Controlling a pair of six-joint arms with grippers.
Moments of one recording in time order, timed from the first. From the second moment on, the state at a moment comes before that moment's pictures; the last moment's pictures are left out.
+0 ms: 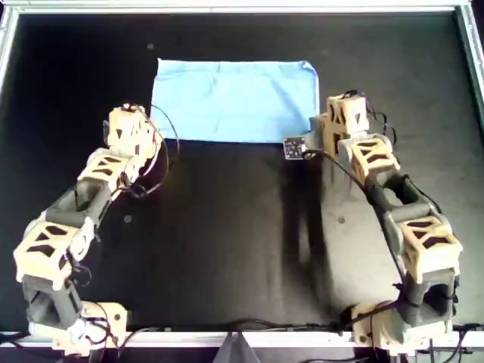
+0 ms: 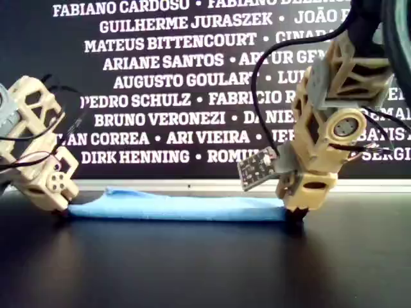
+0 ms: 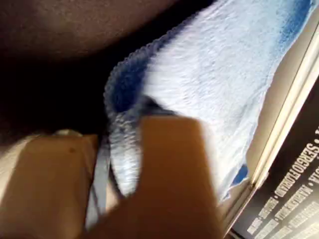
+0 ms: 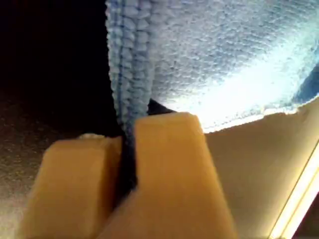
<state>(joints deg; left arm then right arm) -12.0 60.4 88.7 8.8 2.0 4.3 15.1 50.4 69.5 30.7 -2.9 3.4</state>
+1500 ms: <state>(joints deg) -21.7 107.6 138.0 9.8 2.8 3.8 15.6 95.0 119.2 30.7 -3.1 3.6</state>
